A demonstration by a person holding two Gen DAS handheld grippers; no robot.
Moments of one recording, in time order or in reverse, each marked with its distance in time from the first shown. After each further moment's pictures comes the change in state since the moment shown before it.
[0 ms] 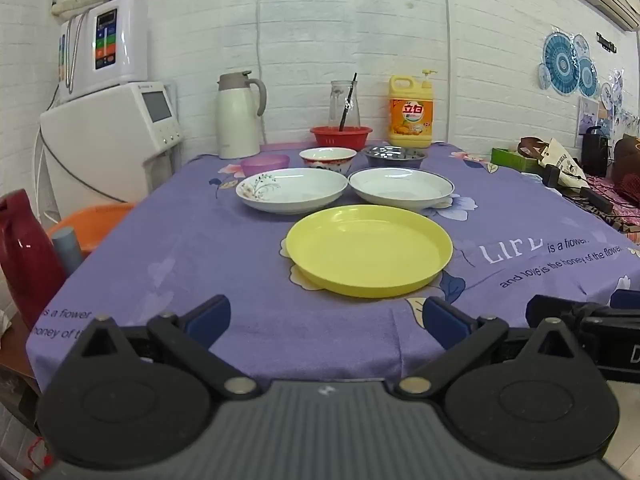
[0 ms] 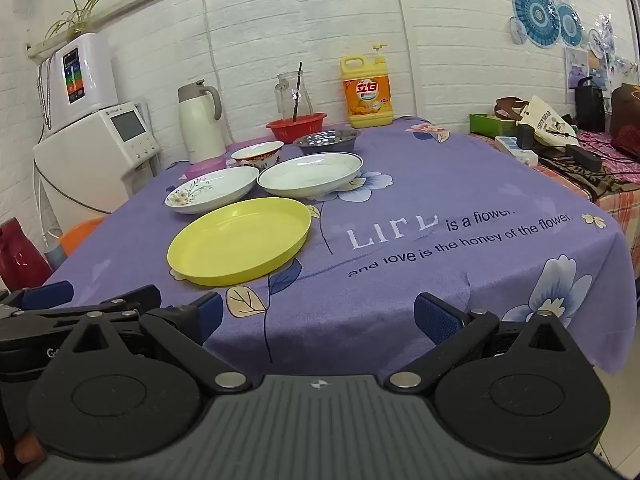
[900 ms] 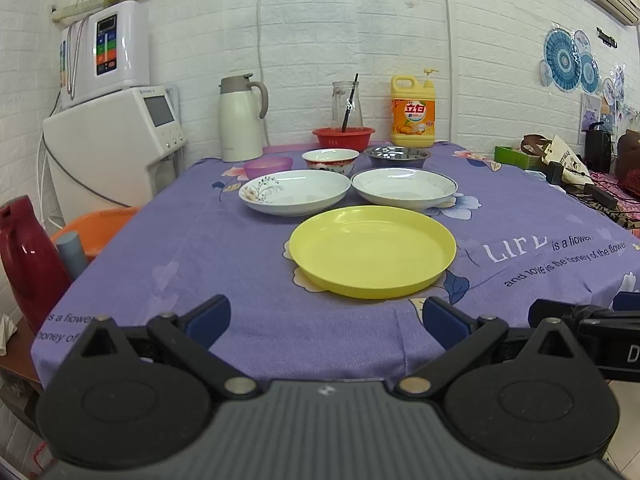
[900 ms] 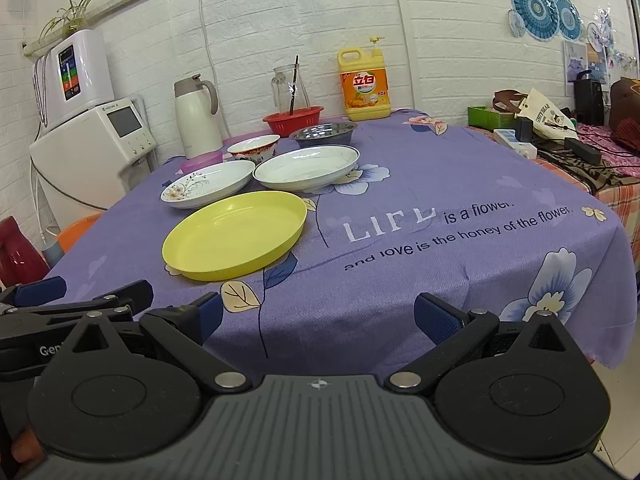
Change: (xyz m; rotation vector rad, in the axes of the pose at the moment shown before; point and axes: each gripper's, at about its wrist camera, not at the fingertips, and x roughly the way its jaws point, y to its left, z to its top) left arm 0.000 0.000 -0.001 0.013 -0.013 0.014; right arm 0.004 -0.004 -0.001 0.004 0.017 -0.008
